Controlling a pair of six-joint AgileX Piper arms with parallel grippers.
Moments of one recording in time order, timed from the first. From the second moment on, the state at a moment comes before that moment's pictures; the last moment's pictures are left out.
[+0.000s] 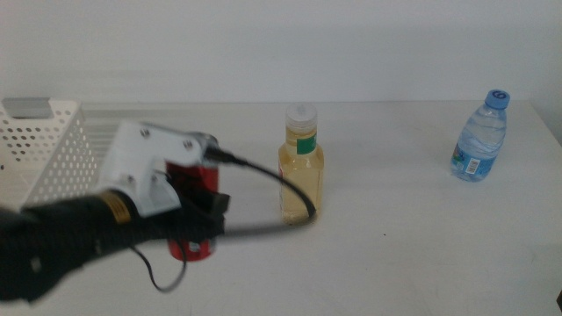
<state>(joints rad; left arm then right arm) -0.52 1.24 -0.59 -0.18 0.00 0.06 0.08 -0.01 0.03 0.13 0.22 -0.11</state>
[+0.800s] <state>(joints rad) 0.02 1.43 -1.35 -0.20 1.11 0.21 0.08 -0.01 0.03 0.13 0.22 -0.11</state>
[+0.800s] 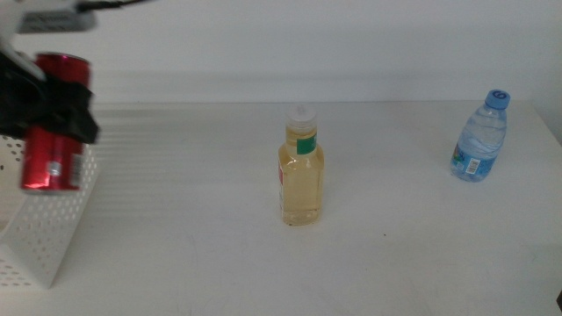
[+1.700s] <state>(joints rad) 0.35 1.78 -1.65 -0.10 1.25 0.30 0.08 -0.01 0.03 0.13 0.22 -0.11</state>
